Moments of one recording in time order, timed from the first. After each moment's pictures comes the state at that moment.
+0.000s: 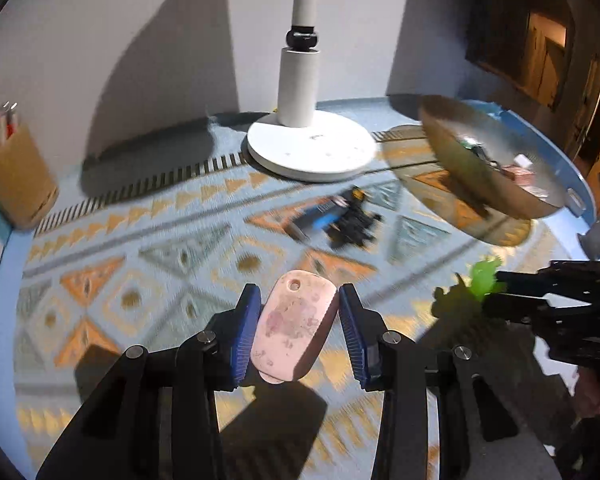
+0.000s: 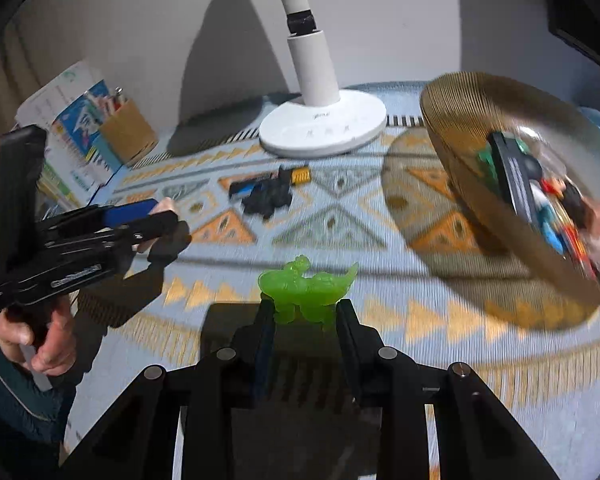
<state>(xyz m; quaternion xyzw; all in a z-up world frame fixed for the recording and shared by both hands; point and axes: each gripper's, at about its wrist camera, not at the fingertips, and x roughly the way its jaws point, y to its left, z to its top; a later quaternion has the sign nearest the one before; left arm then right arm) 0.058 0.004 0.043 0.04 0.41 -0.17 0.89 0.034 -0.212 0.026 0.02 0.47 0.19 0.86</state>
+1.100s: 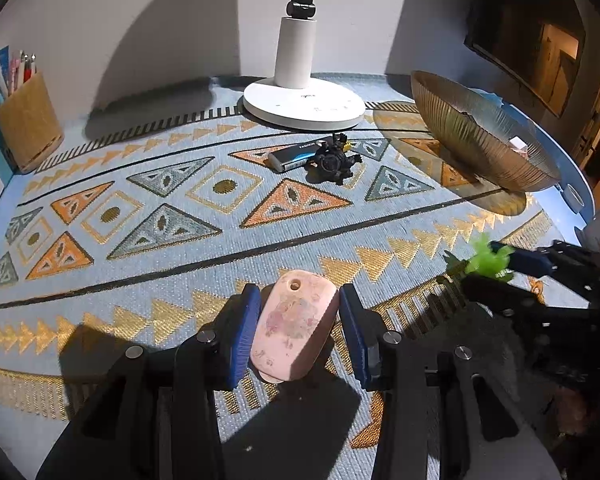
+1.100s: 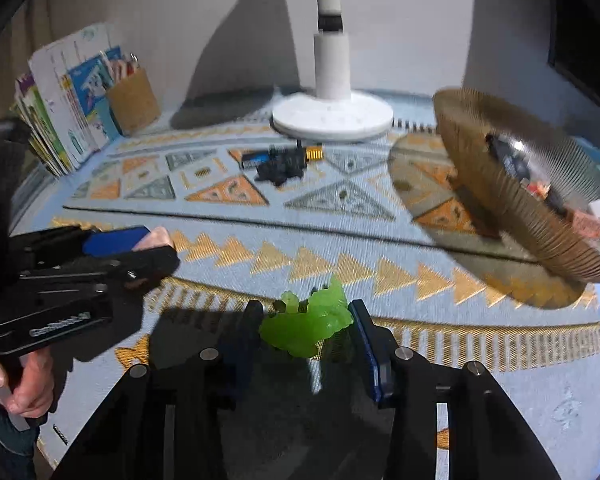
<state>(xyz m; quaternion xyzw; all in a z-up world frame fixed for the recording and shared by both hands) 0.024 -0.005 0.015 0.01 0.43 -0.14 0.89 0.004 -0.188 0.022 -0.05 0.43 0.15 0.89</state>
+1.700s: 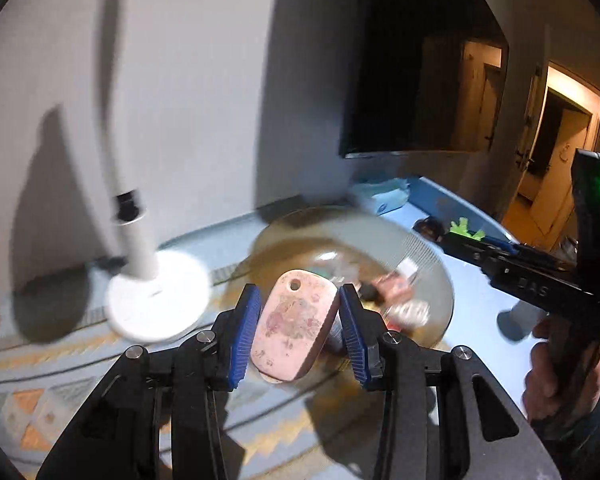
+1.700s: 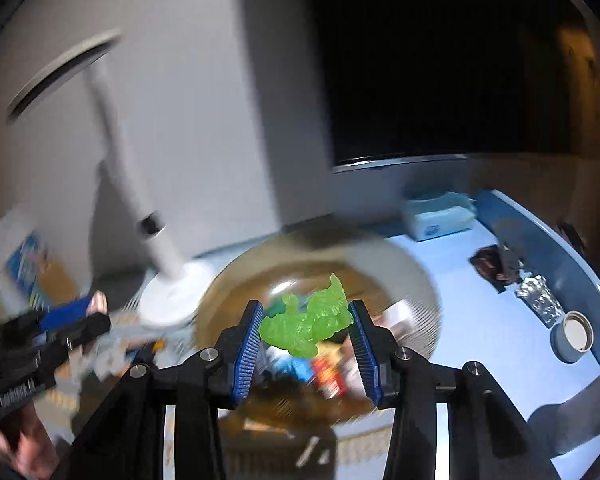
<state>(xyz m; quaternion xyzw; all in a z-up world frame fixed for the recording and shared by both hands) 0.082 -0.176 0.154 0.03 0.31 -0.27 0.91 0.056 -0.392 0.154 0.09 0.31 -0.02 0.95</state>
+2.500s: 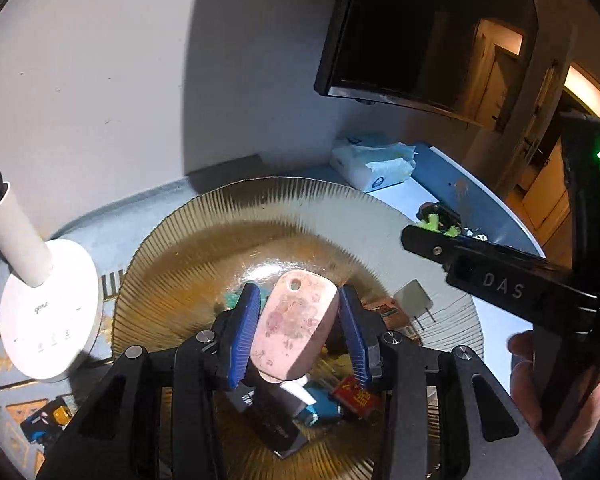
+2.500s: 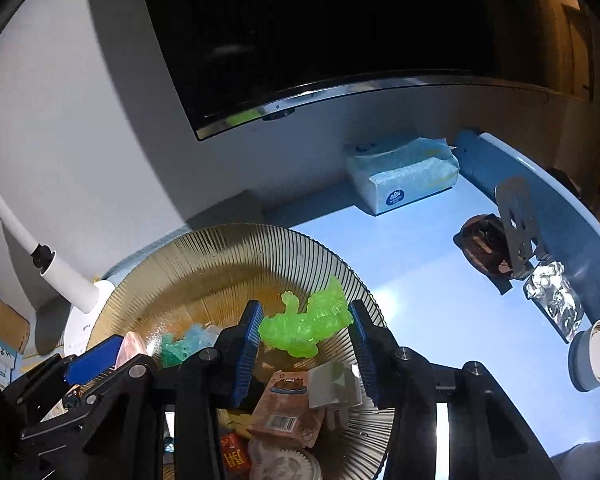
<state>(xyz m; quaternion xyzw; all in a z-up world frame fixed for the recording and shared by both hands) 0.165 -0.275 0.091 0.01 0.39 -0.28 0.87 0.165 -0.465 0.092 0.12 0.41 -0.06 0.90</state>
